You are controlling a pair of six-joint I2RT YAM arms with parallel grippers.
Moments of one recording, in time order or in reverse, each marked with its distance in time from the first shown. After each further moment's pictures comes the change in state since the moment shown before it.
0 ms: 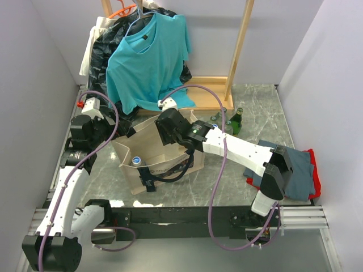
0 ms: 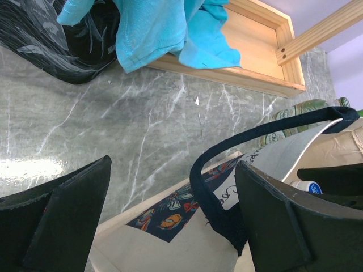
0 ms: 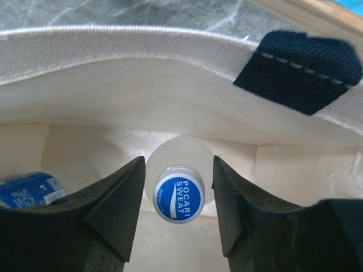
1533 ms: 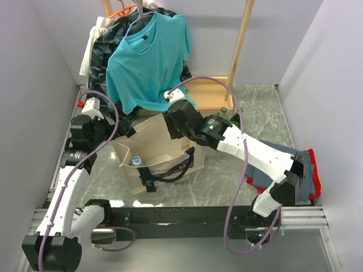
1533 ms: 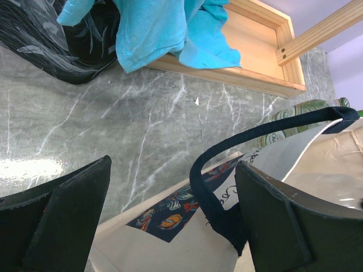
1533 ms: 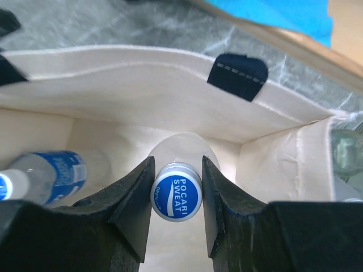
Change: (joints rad) left arm 0.000 0.002 0.000 0.001 0.000 0.000; right arm -0.003 -0.116 0.090 -0.127 -0.034 -0.054
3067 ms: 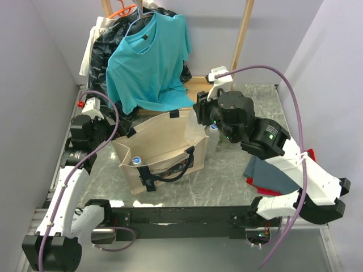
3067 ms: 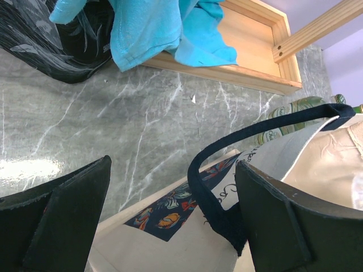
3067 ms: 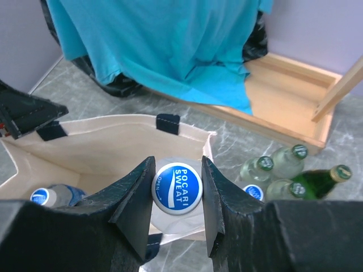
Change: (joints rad) left arm 0.000 0.000 0.000 0.000 0.018 0.000; right arm 0.003 -0.301 0.102 -0.021 0.174 -0.111
